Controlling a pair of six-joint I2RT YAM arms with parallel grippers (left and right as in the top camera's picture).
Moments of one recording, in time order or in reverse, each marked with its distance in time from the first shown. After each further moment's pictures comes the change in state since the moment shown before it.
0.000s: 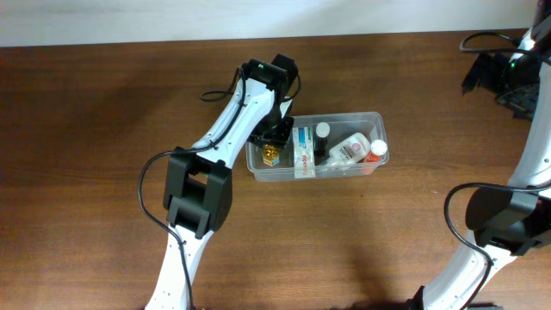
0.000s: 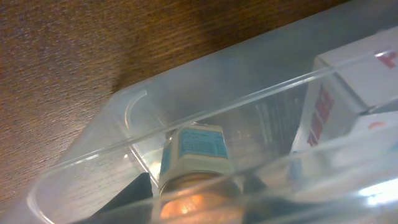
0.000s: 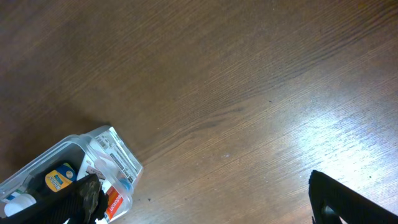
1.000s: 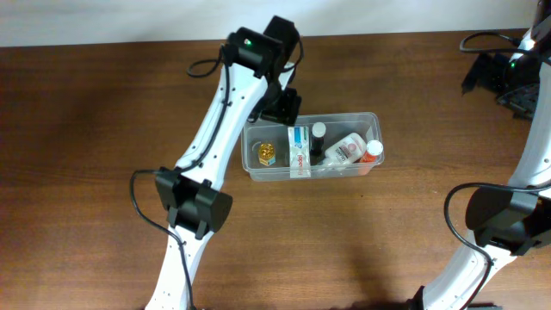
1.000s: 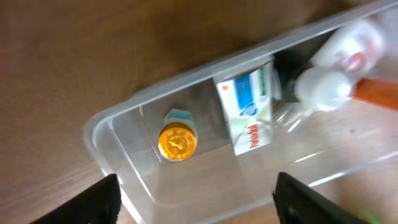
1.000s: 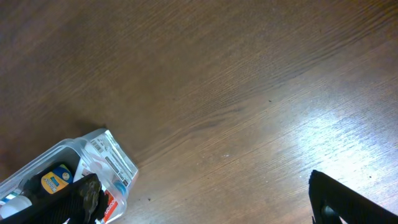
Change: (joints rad) left arm -0.005 -0.008 0.463 -0.270 -0.002 0.006; right arm 0.000 0.000 0.000 0.000 0.000 0.000
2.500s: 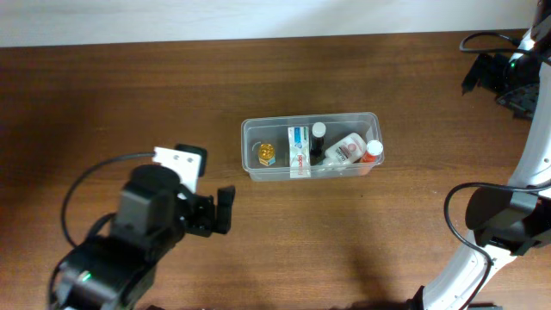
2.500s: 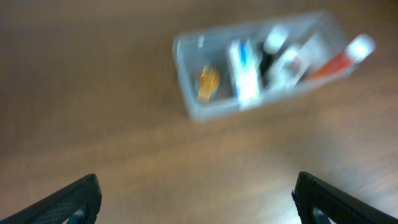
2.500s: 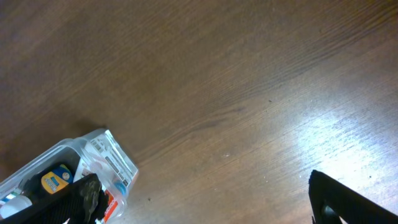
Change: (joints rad) left arm 0.047 -1.530 -1.596 0.677 -0.096 -0.062; right arm 0.000 0.000 0.000 0.000 0.000 0.000
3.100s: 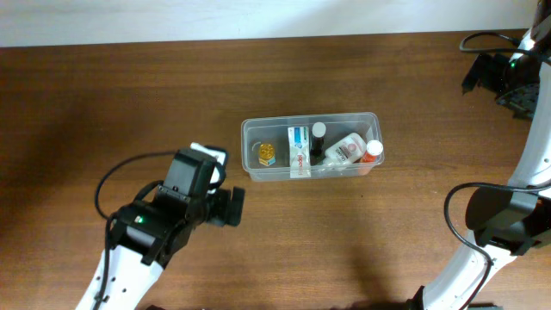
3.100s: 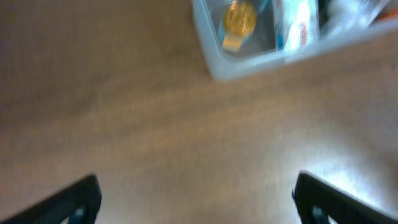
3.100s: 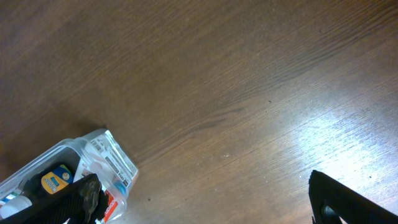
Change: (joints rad) left arm 0.000 0.192 -0.113 0.086 -0.034 0.052; right arm 0.000 0.000 0.000 0.000 0.000 0.000
